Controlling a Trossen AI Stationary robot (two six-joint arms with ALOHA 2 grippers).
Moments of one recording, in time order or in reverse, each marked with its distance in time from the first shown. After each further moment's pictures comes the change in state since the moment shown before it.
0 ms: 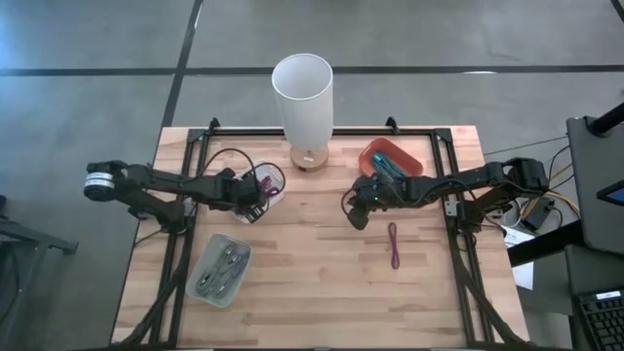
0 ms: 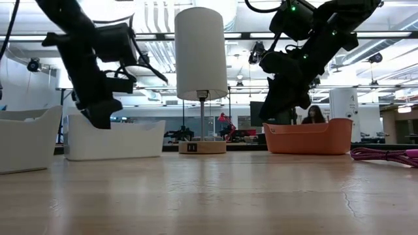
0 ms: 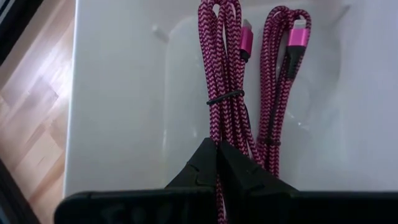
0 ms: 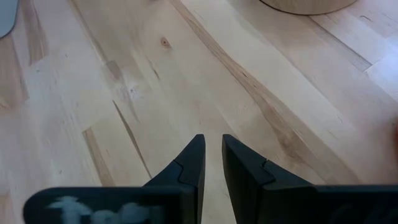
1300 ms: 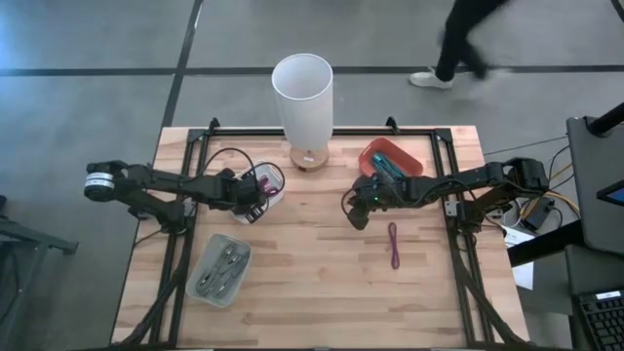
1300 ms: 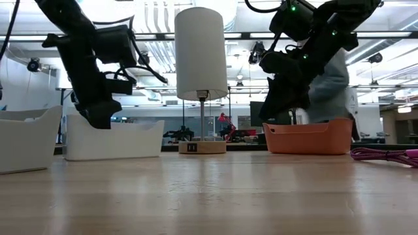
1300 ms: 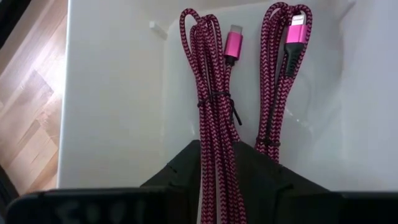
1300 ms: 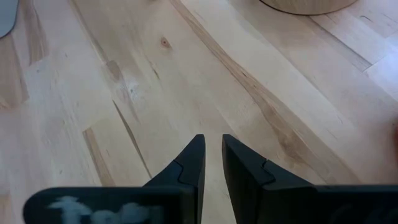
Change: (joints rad) left arm 0.011 0.000 -0.007 0.002 0.018 0.002; right arm 0.000 0.000 0.000 0.000 0.000 0.000
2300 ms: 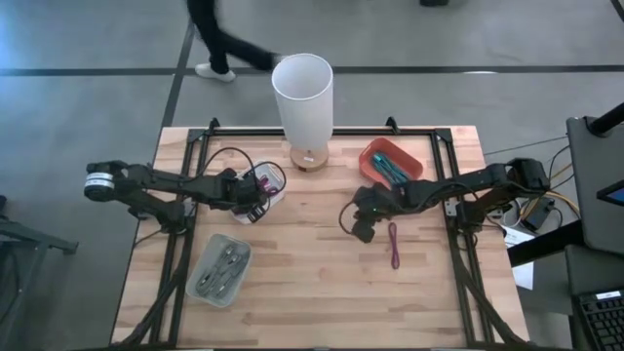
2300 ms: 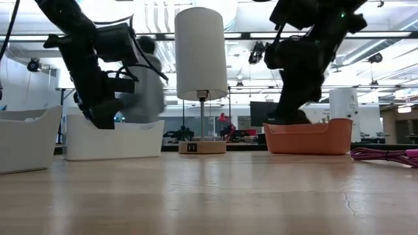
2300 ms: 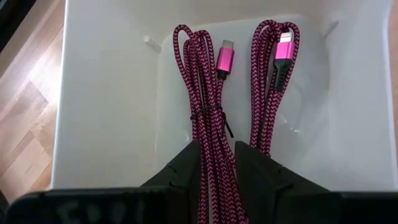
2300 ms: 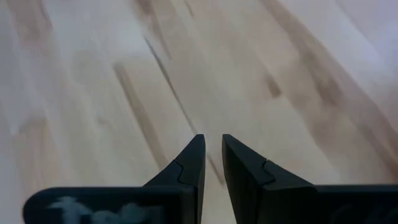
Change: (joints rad) left arm 0.000 0.000 0.000 0.040 0.000 0.013; right arm 0.106 -0.002 0.099 -0.273 -0.060 0.051
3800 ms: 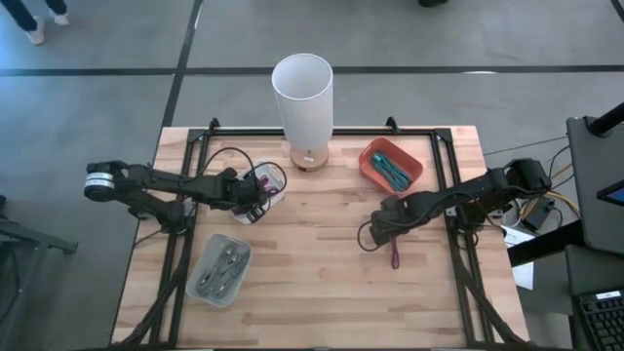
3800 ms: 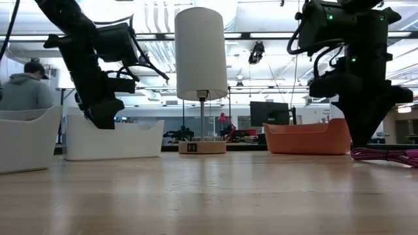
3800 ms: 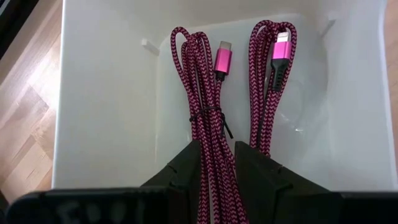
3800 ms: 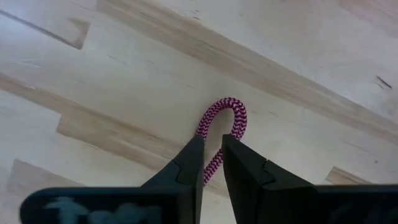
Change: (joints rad) left arm 0.000 0.000 0.000 0.004 0.000 0.025; right arm 0.114 0.000 -0.060 -0.447 -0.015 0.761
